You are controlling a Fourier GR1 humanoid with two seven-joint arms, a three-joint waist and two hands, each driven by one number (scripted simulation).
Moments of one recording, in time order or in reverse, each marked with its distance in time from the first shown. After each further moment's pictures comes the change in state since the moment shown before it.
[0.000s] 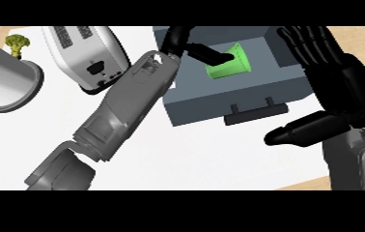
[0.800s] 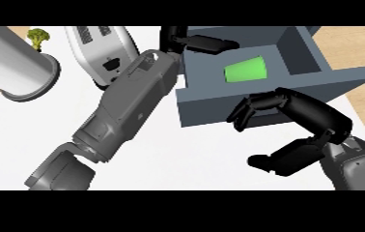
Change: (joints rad) left arm 0.018 0.000 0.050 -0.063 0.234 0.047 -0.216; right arm 0.054 -0.166 0.241 -0.002 0.048 0.331 0.104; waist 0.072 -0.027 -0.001
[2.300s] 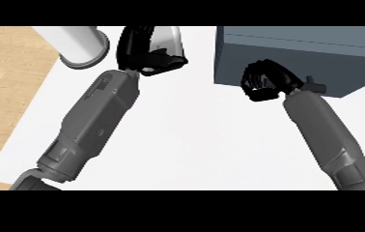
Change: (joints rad) left arm 0.304 0.144 0.045 -0.245 0.066 -0.208 -0.023; right arm -0.394 0.048 -0.024 1.143 0.635 -0.437 -0.563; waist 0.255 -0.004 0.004
